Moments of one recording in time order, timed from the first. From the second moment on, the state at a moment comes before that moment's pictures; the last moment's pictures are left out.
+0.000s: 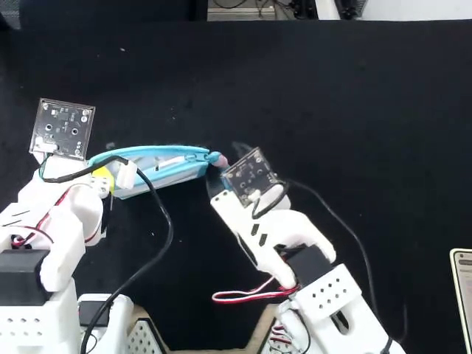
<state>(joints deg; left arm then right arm) -6.2 -58.2 25.4 85.3 -12.1 -30.2 -68.3 74.1 26.0 13.4</state>
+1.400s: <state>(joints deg) -6.2 -58.3 25.2 84.0 -10.2 -32.4 -95.6 62.0 46.2 13.2</state>
